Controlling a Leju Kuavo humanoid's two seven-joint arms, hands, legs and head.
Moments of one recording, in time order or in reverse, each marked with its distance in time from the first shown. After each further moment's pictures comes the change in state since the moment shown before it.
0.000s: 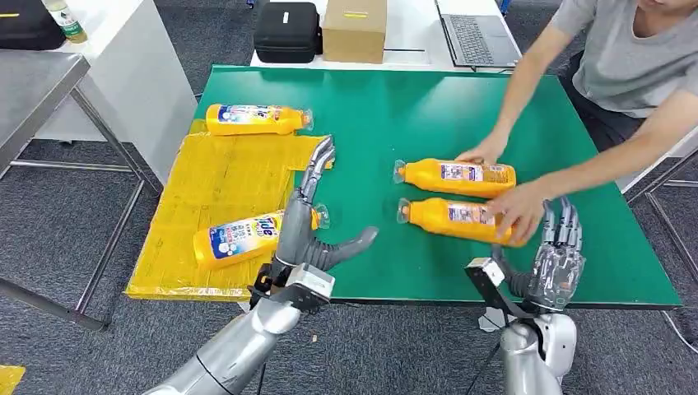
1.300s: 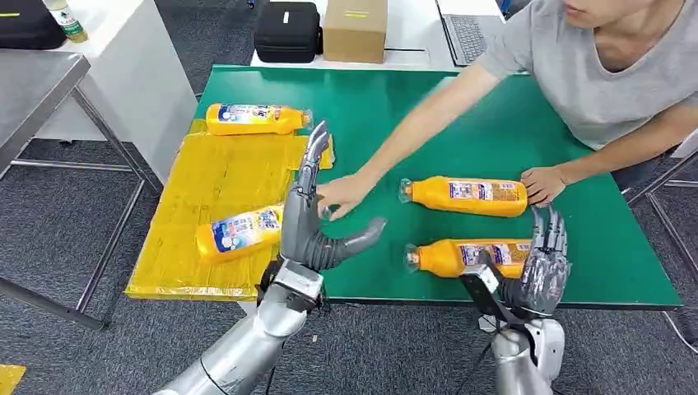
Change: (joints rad) left arm -0.001 -0.026 -0.018 -0.096 0.091 -0.002 0.000; right arm 0.045 -0.020 0.130 -0.003 -0.199 0.000 0.000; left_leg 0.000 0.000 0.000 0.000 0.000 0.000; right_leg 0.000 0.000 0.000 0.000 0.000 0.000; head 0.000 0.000
